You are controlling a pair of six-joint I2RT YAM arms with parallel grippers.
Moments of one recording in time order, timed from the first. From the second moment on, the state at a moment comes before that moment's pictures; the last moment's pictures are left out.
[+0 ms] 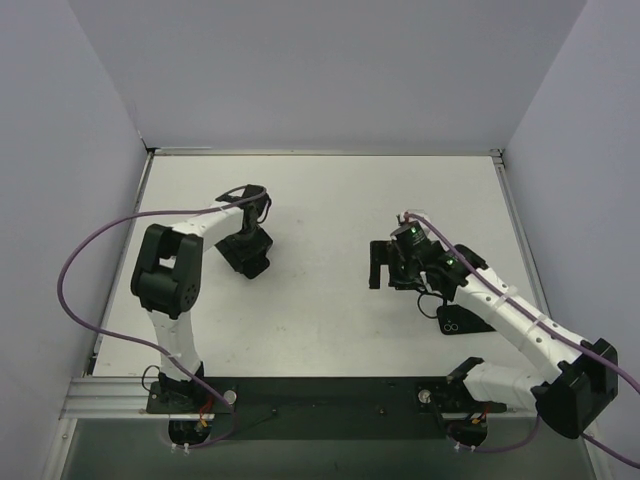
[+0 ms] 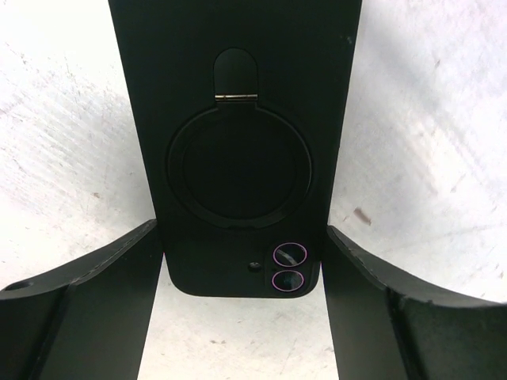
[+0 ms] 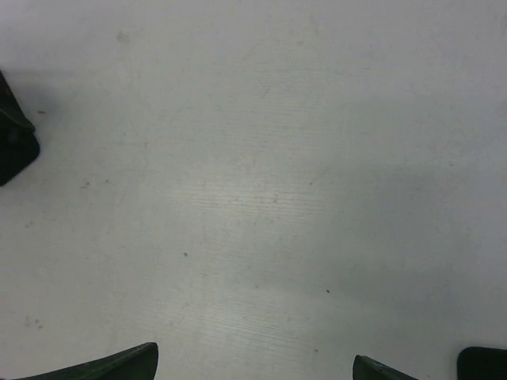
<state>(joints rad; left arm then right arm) -0.35 1.97 1.38 -0.86 -0.29 -1.11 0.64 1.14 0.90 -0.77 0.19 0.51</state>
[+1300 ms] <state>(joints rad) -0.55 1.58 0.97 -0.58 0.29 -0.72 0.67 2.07 1.30 -0.22 -0.53 1.12</state>
